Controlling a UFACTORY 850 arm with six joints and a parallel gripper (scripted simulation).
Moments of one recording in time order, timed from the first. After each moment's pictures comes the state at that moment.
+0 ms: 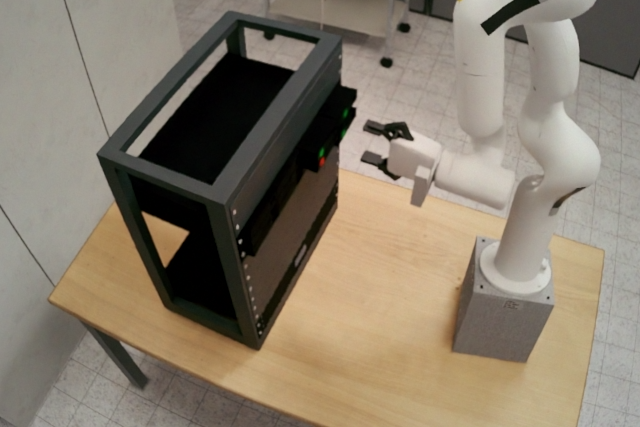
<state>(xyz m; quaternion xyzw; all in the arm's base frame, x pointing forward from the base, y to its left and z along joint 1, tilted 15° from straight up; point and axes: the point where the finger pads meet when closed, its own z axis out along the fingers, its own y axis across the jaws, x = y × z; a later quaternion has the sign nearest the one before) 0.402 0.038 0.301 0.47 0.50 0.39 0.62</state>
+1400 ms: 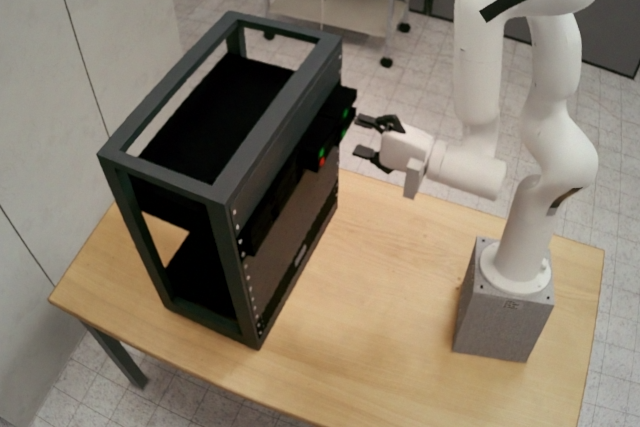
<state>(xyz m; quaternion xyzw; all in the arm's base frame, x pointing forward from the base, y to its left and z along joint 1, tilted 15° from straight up) 0.422 0.030 0.308 0.47 0.51 0.39 0.61</state>
